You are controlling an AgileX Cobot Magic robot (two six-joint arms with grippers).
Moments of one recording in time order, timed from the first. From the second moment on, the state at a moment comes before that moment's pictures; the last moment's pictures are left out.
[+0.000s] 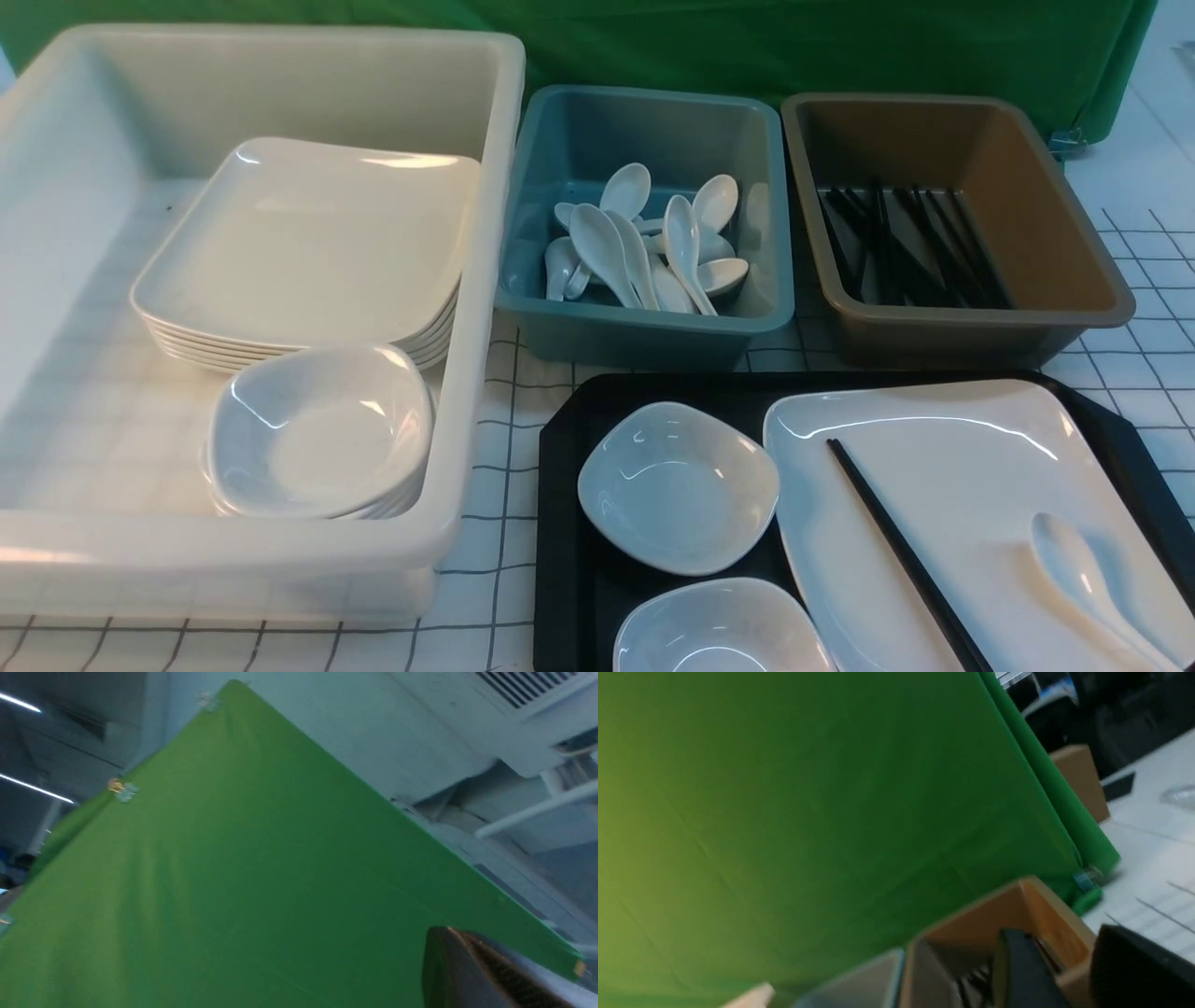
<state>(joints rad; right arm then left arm) 0.00 0.00 0.01 0.13 -0.23 0.42 -0.02 0.02 -0.32 -0.30 -0.29 -0.33</state>
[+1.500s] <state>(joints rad) 0.41 1.68 -1.00 0.11 0.92 -0.05 -0.74 1.28 -1.09 -0.24 0.87 0.04</state>
